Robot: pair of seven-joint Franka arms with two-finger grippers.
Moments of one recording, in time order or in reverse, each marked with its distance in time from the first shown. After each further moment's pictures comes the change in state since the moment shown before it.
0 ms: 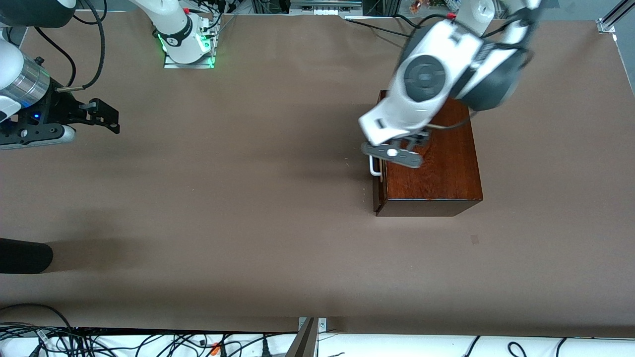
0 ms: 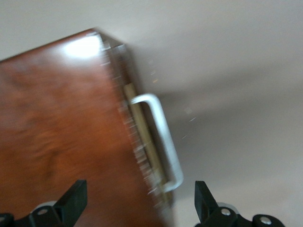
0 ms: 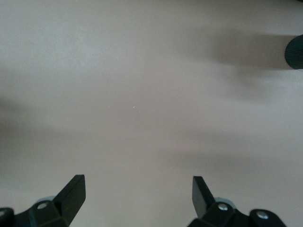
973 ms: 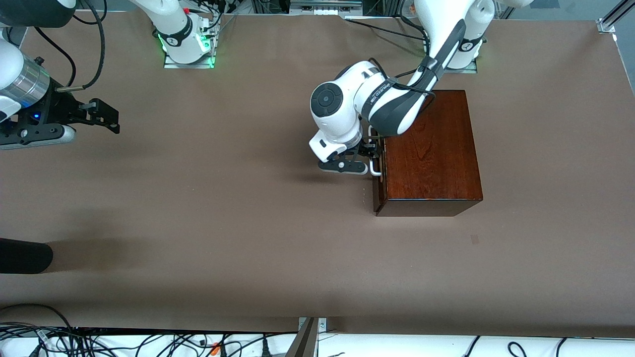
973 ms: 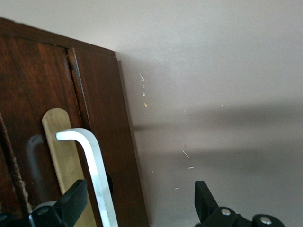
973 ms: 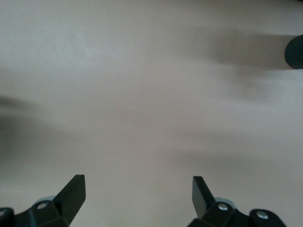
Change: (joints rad) left arm -0.153 0.219 0.005 0.027 0.259 0.111 -0.368; right arm 0.000 0.000 0.000 0.000 0.000 0.000 0.000
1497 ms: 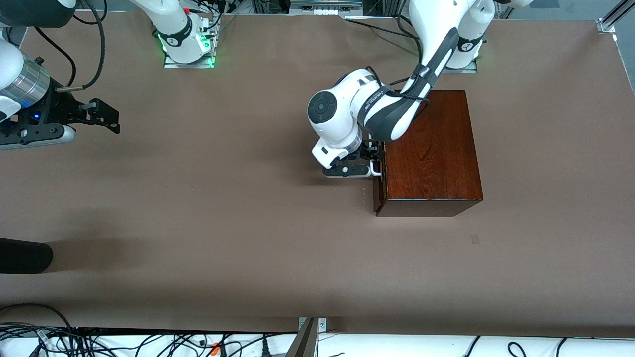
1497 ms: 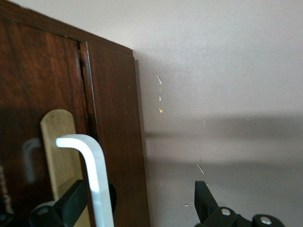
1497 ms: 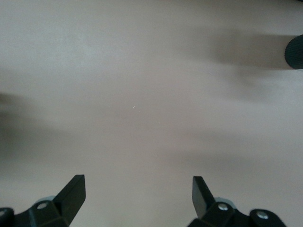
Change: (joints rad) left arm -0.008 0.042 0.011 -0.001 0.058 -0.003 -0.086; right arm 0.000 0.000 0.000 0.000 0.000 0.000 0.000
